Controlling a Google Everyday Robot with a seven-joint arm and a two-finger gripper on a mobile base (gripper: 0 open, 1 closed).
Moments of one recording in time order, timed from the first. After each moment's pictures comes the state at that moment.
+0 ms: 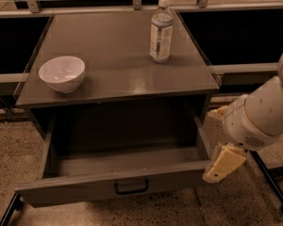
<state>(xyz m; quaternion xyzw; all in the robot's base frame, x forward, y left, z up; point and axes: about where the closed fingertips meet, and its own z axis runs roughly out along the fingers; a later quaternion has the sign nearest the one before) 0.402 -0.168 0.827 -0.60 0.78 0.06 0.18</state>
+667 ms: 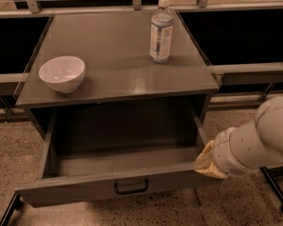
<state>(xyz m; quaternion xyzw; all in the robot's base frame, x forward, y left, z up) 0.398 -0.167 0.747 -0.61 0.76 0.04 0.21</state>
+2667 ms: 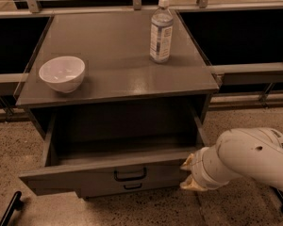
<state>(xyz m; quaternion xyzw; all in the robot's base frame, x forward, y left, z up) 0.411 -0.143 0.651 -0.66 0.72 0.02 0.19</state>
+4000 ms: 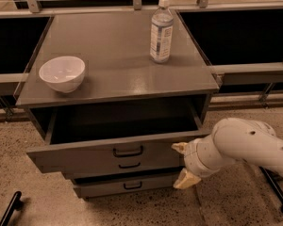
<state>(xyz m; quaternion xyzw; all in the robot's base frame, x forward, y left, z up) 0.442 -0.124 0.641 -0.70 0.68 0.05 0.22</state>
